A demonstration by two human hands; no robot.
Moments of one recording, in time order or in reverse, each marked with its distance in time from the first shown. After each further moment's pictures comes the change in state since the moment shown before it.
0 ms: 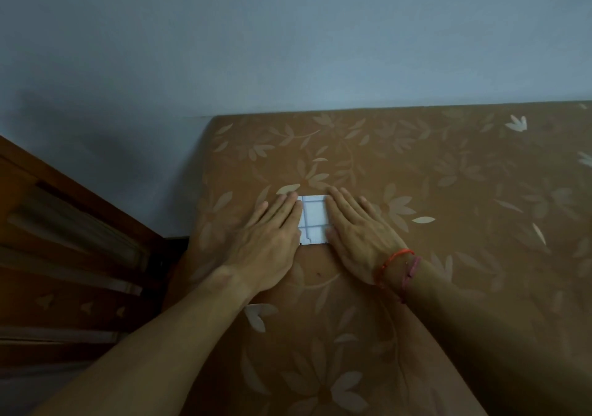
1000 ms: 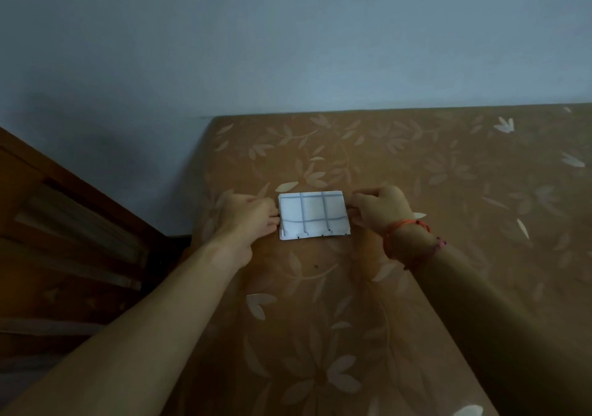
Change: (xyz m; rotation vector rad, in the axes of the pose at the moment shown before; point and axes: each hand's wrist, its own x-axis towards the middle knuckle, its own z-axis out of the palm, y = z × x) left_hand 0.009 0.005 -0.045 -1.300 0.170 -0.918; right_hand 0.005 -0.003 -0.051 0.982 0.170 0.676
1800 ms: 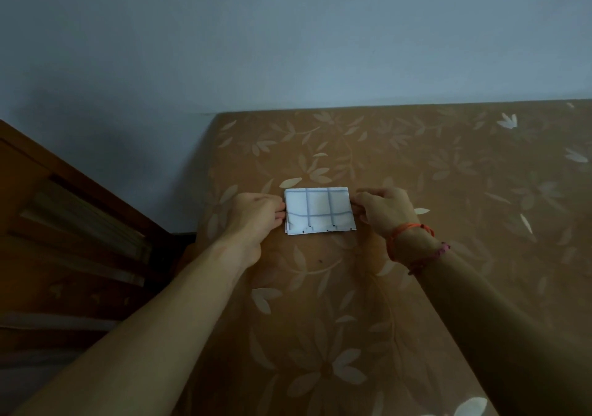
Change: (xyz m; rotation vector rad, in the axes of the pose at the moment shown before) left_hand -0.008 -0.001 0.002 -0.071 -0.039 0.001; right_hand -0.001 0.012 0.005 0.053 0.027 -0.001
